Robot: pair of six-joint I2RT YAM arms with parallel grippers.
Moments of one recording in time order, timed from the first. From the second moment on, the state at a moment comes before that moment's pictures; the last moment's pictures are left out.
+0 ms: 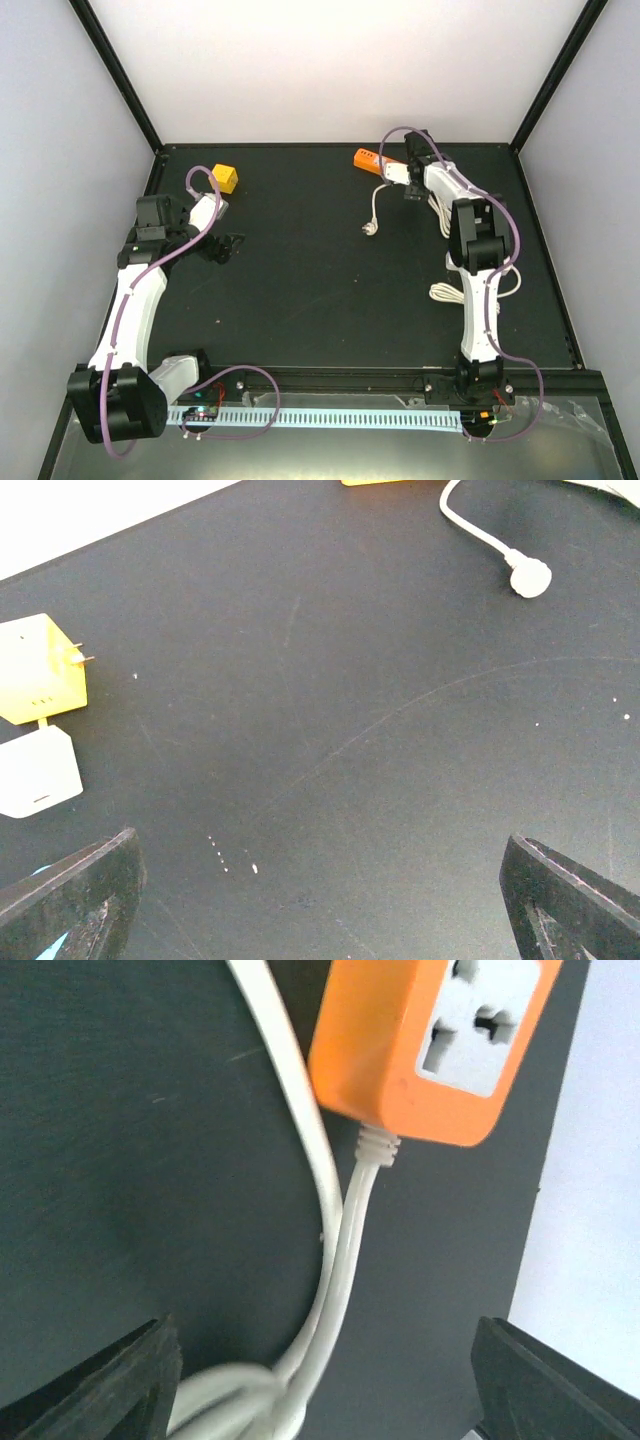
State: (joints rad) left arm 0.12 1.06 0.88 -0.59 0.59 0.47; right arm 0.19 2.35 1.90 -0.54 0.28 -1.31
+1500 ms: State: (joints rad) left arm 0.12 0.97 0.84 -0.57 0.66 0.46; right arm 0.12 1.51 0.87 -0.95 0.04 -1.33
